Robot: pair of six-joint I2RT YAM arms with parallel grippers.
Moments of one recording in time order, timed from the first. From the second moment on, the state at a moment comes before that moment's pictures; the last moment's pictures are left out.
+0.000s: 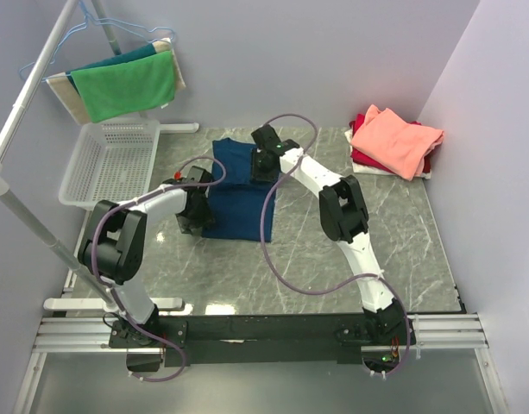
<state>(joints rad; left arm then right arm) -0.36 1.75 1.08 -0.62 -0.20 -0.70 0.56 2.46 2.17 -0.69 -0.02 0.53</state>
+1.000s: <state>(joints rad) -0.37 1.33 0.71 -0.47 0.01 -0.79 0.50 1.71 1.22 -0.46 -0.10 0.55</state>
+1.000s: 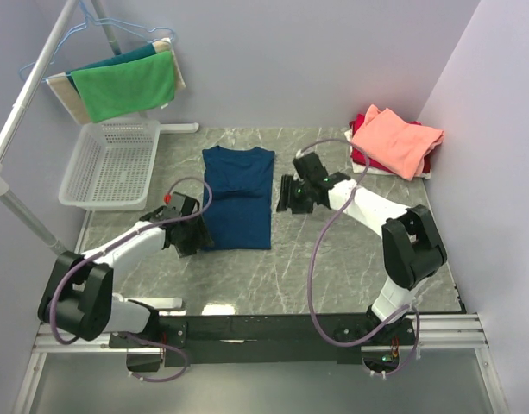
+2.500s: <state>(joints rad) -0.31 1.44 0.67 -0.25 -0.01 -0.85 0.67 1.80 0.99 -0.17 -0.31 0.66</state>
